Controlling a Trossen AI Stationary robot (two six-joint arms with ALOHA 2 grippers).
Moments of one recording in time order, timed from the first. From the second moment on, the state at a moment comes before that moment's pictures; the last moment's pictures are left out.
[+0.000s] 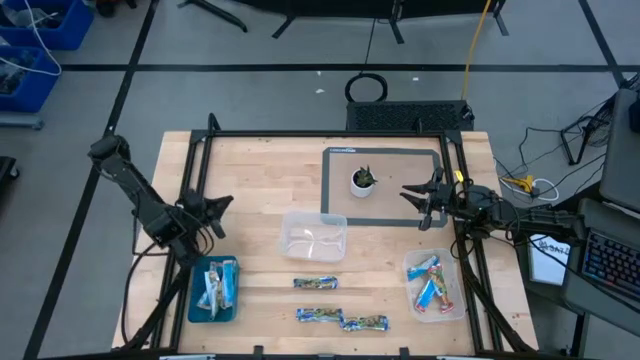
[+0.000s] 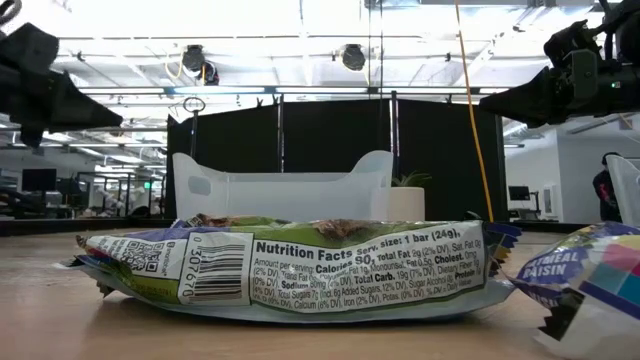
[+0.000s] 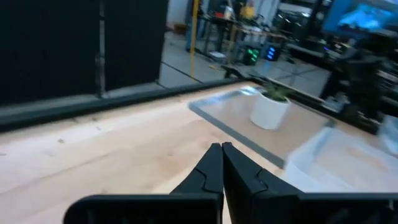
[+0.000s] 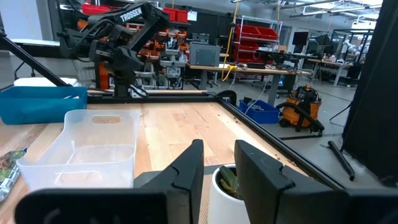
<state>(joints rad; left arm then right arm) -0.87 0.70 0.28 -1.02 -1.40 -1.67 -0.14 0.07 0.02 0.08 0.18 -0.09</state>
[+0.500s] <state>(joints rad) -0.89 0.71 0.28 0.17 -0.96 -0.50 -0.14 0.07 0.02 0.08 0.18 -0.09</state>
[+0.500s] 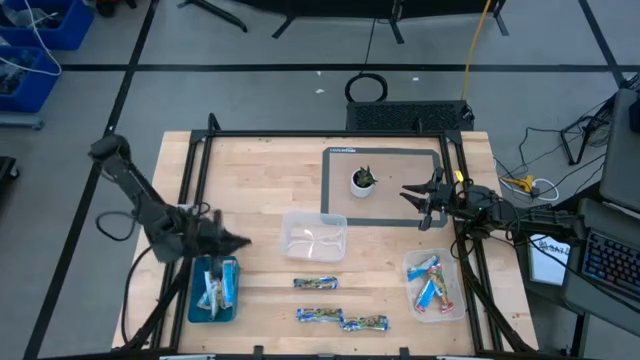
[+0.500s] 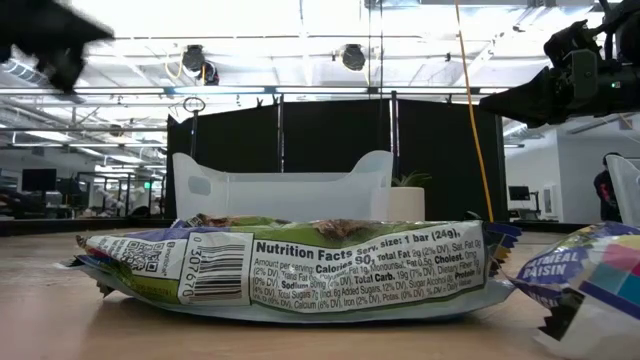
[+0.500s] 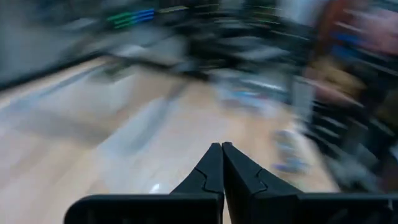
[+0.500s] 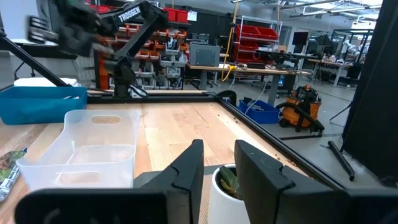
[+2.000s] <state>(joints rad) 0.02 0.14 0.03 -0.02 -0.03 -0.04 -0.14 0.07 0.02 0.08 0.18 -0.09</state>
